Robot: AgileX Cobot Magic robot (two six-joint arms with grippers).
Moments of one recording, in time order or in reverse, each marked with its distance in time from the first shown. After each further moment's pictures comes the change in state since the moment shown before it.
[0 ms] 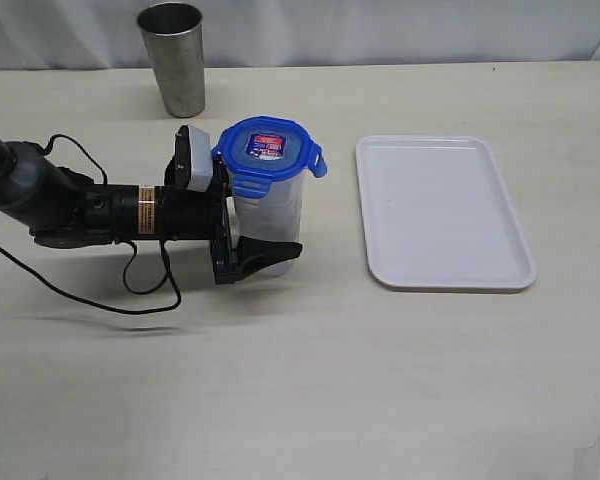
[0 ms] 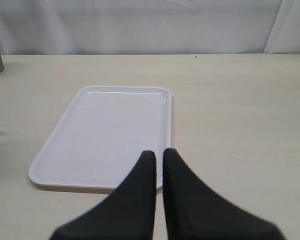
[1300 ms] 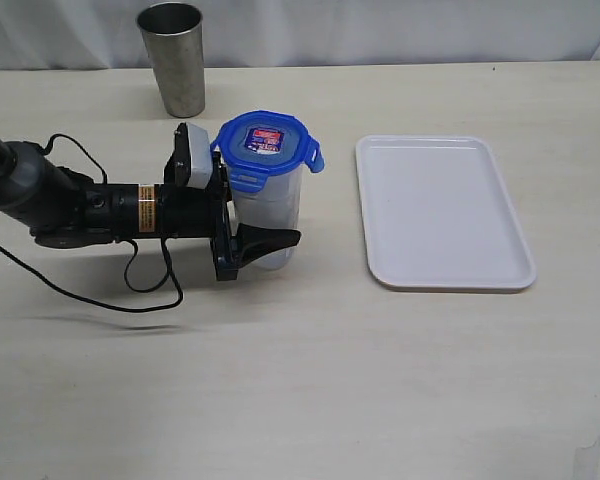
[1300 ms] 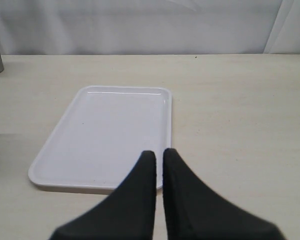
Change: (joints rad) left arm 0.000 0.000 0.000 -0.024 -0.002 0.002; right arm 0.000 0.000 0.000 0.000 0.000 0.000
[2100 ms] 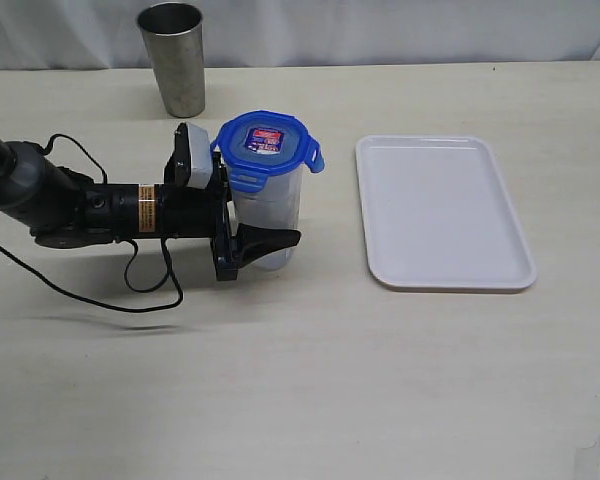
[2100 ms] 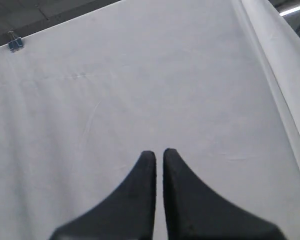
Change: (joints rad) left arm 0.000 0.000 0.000 0.000 0.000 -0.002; right arm 0.000 0.064 -0.183 0.172 -0.689 0.156
